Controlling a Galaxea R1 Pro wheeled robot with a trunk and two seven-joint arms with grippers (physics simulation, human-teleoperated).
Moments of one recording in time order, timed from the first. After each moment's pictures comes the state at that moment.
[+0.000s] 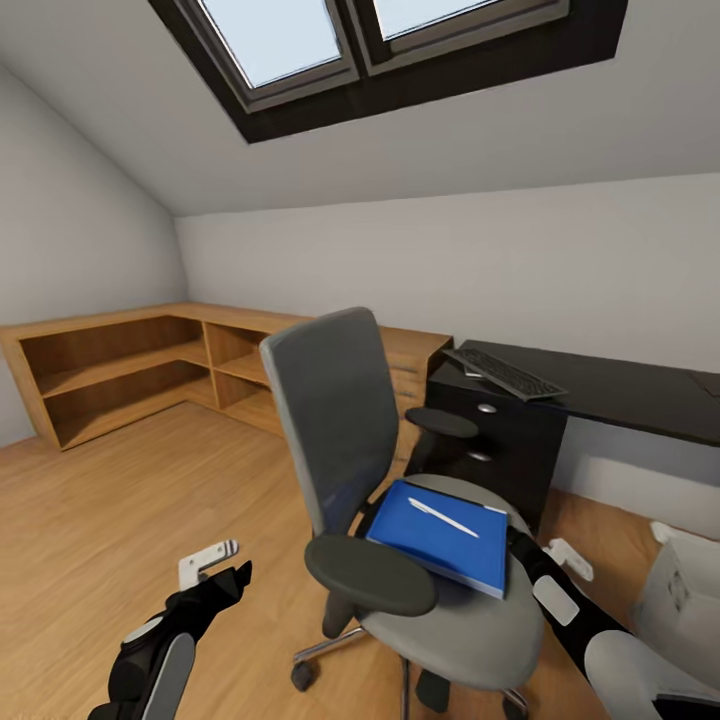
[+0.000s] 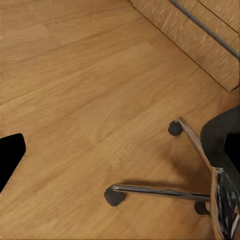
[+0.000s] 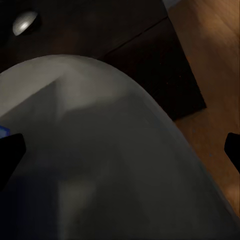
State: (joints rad) left arm -0.10 -0.07 0.05 -1.56 0.36 0.61 0.32; right arm -0.70 -0.13 -0.07 -0.26 -0.78 -0.17 -0.02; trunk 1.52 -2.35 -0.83
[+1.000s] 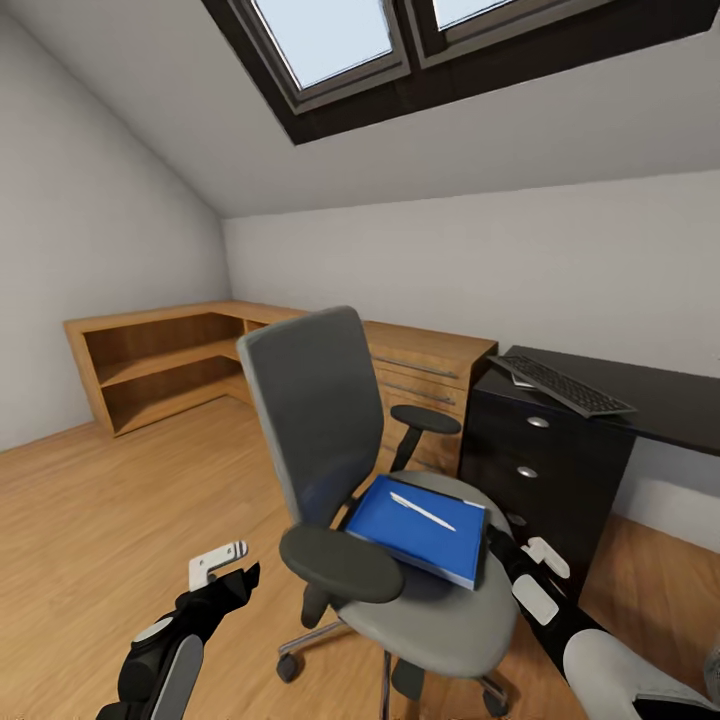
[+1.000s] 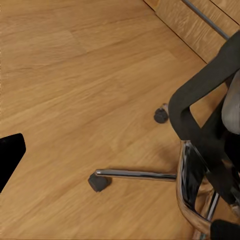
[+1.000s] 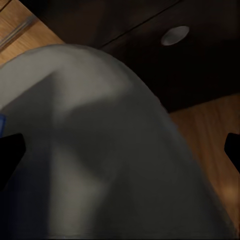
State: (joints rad) left arm -0.10 -0.07 0.01 -1.55 0.36 0.61 0.32; right arm -0.70 -0.08 -0.07 -0.27 -0.78 -0.17 -0.01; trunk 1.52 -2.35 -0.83
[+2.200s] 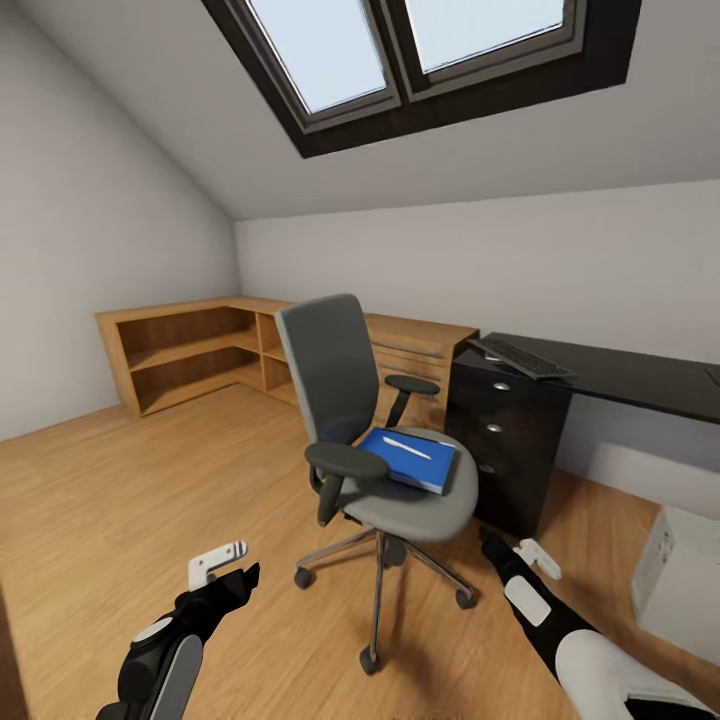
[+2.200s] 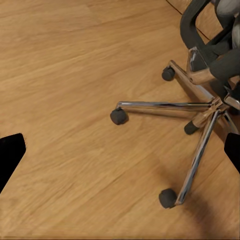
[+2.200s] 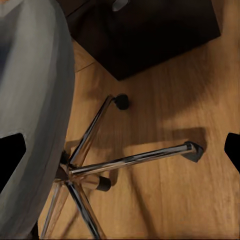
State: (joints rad) left arm -0.10 -0.07 0.01 -1.55 0.36 0.61 0.32; right arm -0.70 -0.05 -0.07 -0.26 -0.78 -0.17 -0.01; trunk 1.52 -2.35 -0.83
